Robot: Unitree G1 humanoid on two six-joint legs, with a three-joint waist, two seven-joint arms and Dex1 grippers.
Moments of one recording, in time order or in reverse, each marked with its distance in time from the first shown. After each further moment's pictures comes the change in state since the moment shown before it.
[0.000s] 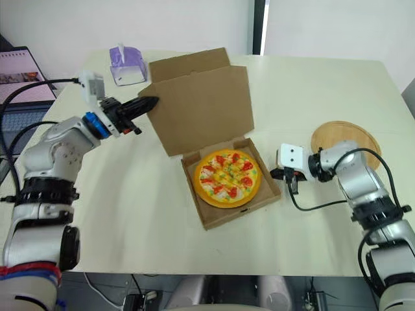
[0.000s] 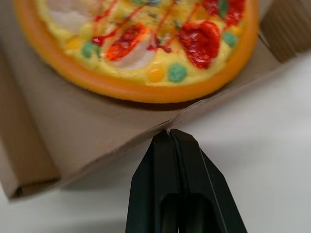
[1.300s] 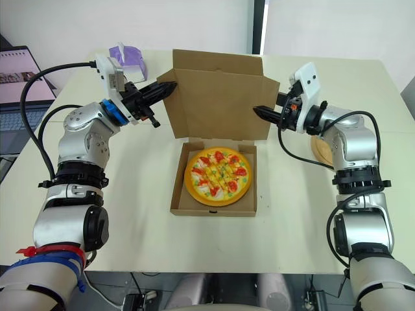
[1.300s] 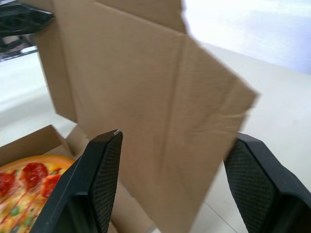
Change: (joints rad) left arm -0.101 -0.142 0.083 0.162 0.214 -0.341 -0.129; right arm -0.322 0.259 -0.312 0.273 0.243 0.271 -0.369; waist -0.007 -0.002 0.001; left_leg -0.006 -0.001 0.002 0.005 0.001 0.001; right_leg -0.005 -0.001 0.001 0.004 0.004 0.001
